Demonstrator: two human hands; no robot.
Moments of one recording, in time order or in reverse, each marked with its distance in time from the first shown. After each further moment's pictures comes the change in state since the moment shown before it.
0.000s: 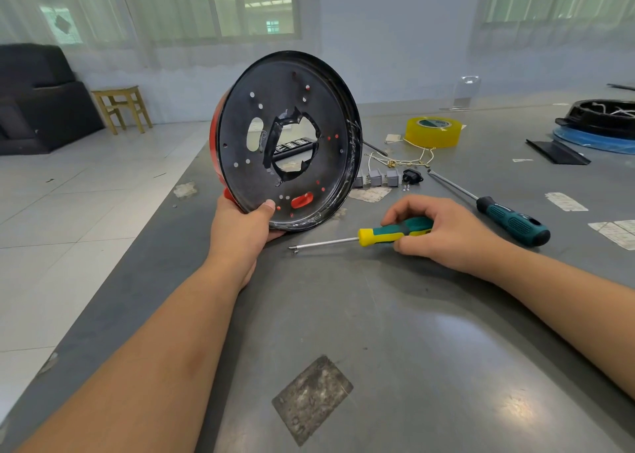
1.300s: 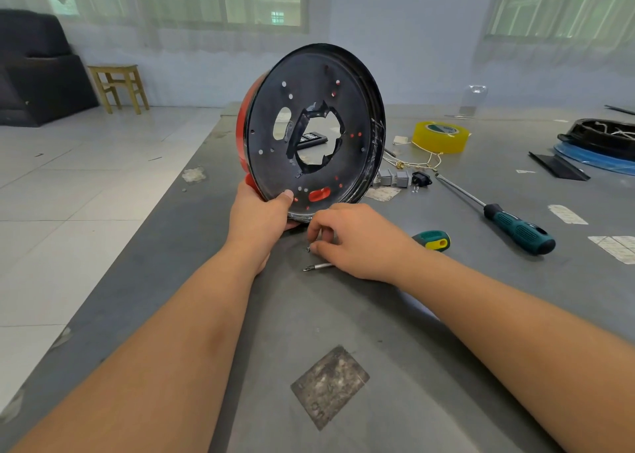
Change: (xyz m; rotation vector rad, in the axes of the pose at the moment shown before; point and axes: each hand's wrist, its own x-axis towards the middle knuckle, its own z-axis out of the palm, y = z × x) left_hand -0.001 0.003 0.002 0.060 -0.013 -0.016; right_hand 0.039 -0.073 0.089 -0.459 -0.158 -0.276
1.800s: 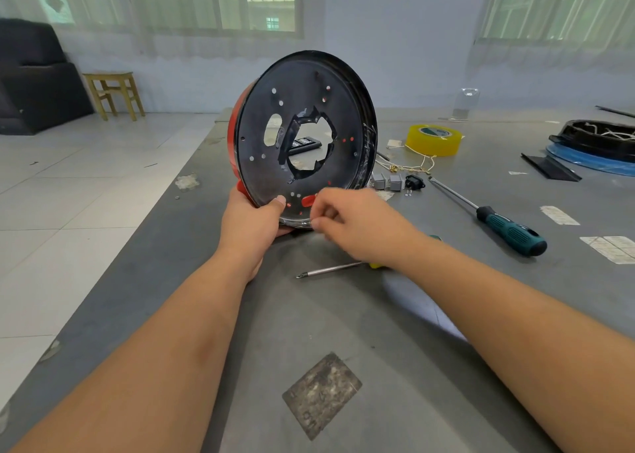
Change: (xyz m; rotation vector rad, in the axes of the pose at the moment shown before) left_hand 0.000 0.000 0.000 -0.035 -0.012 0.014; right_hand 0.007 0.006 -0.018 0.143 0.148 0.092
